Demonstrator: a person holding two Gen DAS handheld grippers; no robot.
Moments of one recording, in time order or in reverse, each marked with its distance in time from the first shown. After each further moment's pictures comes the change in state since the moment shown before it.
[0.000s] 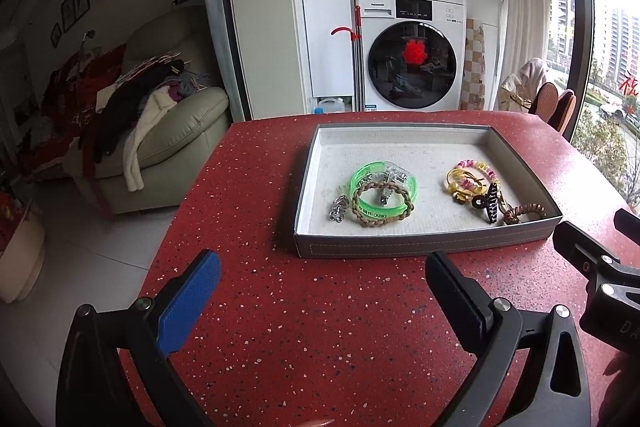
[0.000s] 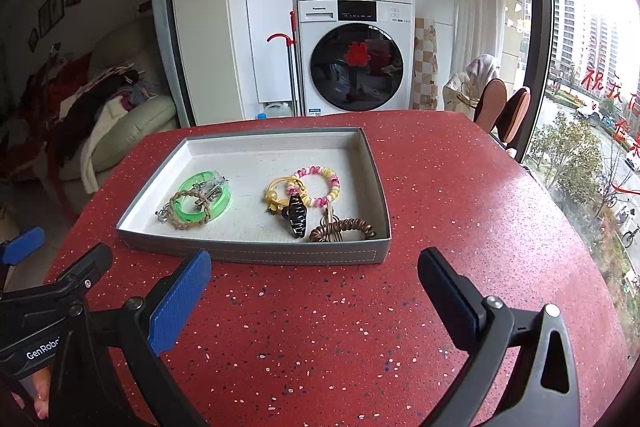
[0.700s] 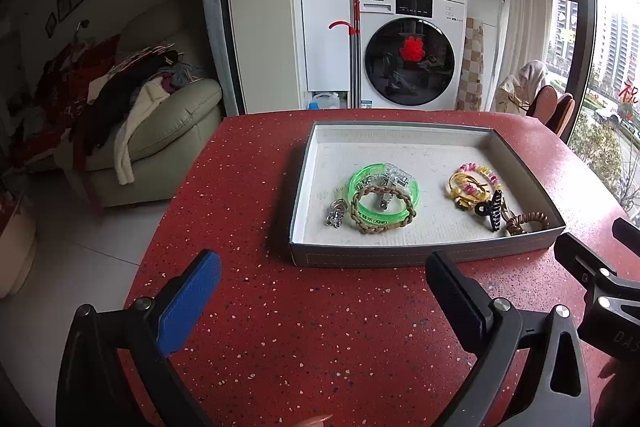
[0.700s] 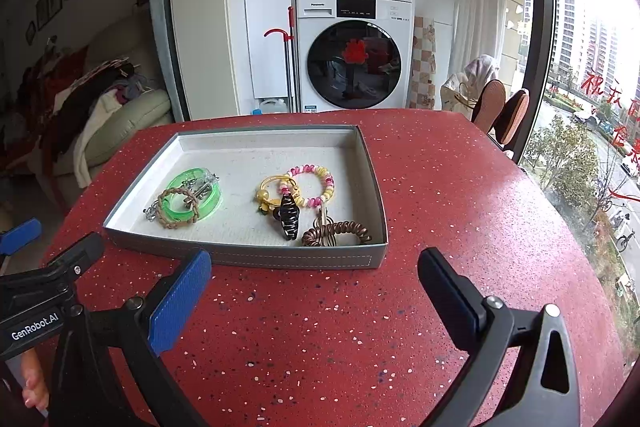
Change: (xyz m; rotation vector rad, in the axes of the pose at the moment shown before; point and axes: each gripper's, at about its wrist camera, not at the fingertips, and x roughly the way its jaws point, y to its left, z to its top) left arm 0.017 0.006 0.008 -0.020 0.021 -0.030; right arm 0.007 0.000 0.001 -0.017 0.006 -0.016
